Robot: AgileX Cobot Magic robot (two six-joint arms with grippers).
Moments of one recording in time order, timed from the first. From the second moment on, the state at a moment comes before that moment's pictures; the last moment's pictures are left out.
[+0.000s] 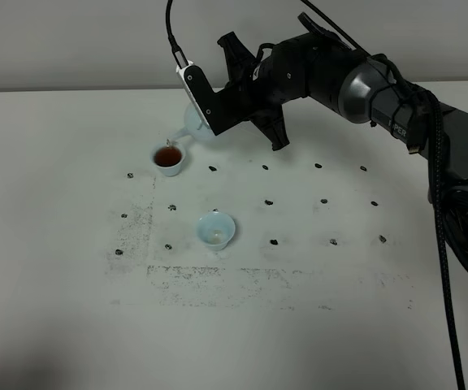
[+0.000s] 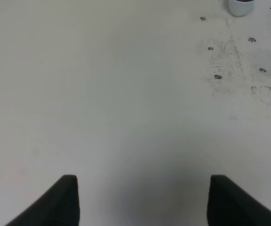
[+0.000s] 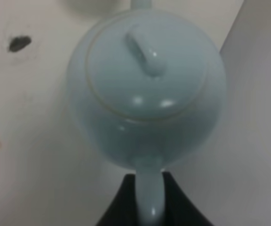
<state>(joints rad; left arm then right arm) 0.13 -0.01 -0.51 -0.12 1.09 0.20 0.43 2.37 -2.05 0.06 0.60 -1.69</state>
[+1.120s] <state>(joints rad) 0.13 -0.01 -0.51 -0.12 1.09 0.20 0.43 2.31 -2.05 0.25 0.80 -0.42</state>
